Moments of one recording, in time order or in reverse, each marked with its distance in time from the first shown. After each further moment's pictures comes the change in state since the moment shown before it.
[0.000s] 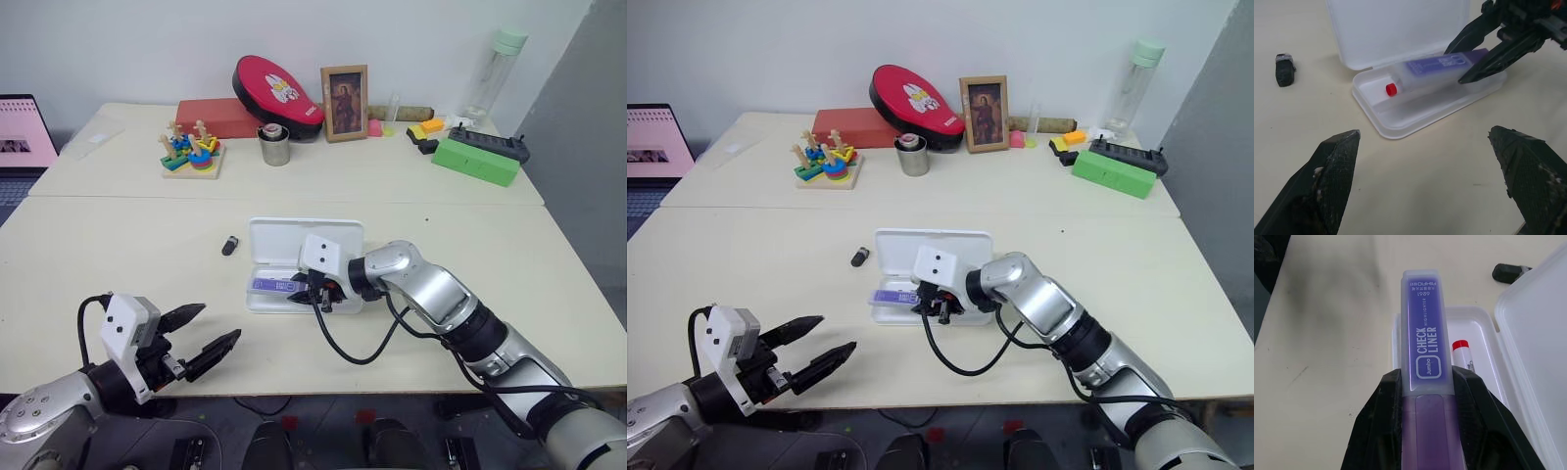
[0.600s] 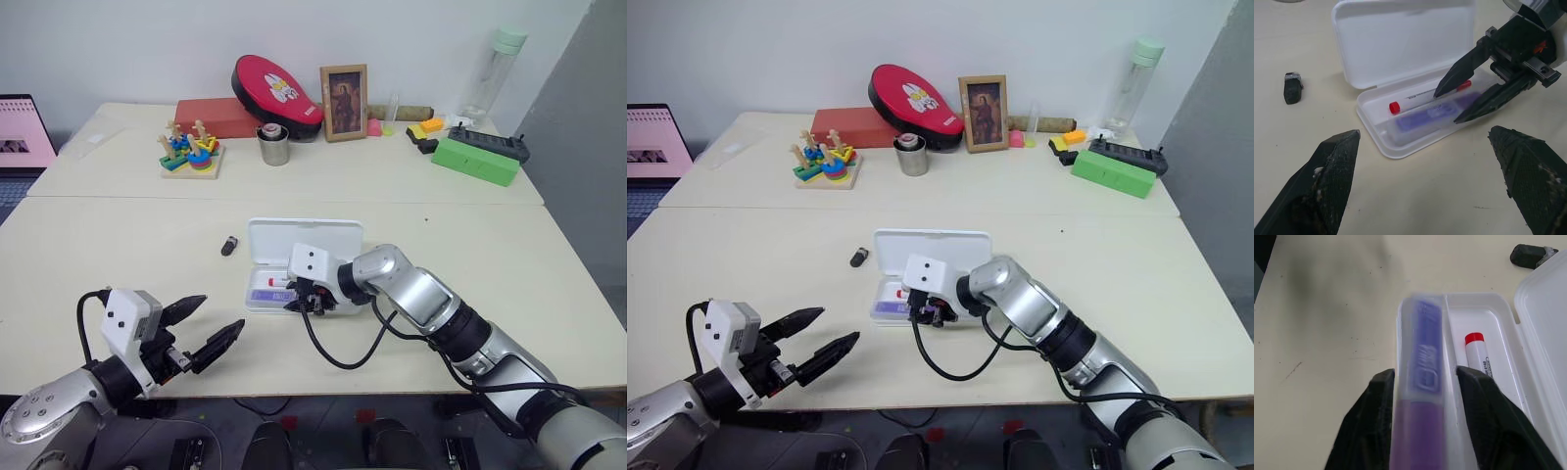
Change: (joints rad) left arm -0.038 -0.011 -0.009 -0.029 -0.026 0.013 0.065; right arm -0.016 0.051 0.019 0.035 -0.051 0.017 0.012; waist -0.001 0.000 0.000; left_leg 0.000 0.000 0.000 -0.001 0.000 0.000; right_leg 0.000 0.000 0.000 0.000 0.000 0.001
